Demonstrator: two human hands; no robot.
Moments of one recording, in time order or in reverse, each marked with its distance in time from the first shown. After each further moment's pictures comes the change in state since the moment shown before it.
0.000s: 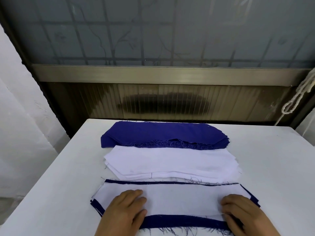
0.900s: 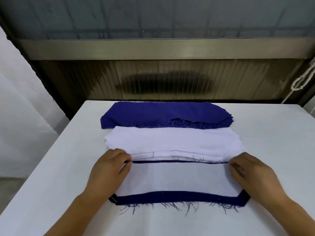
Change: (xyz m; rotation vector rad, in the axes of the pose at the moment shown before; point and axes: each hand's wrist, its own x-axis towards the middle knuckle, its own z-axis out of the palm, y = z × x) left_hand 0.028 -0.043 -0.025 -0.046 -0.041 -0.206; right_hand 0.015 0.042 0.009 -0.175 -0.148 0.303
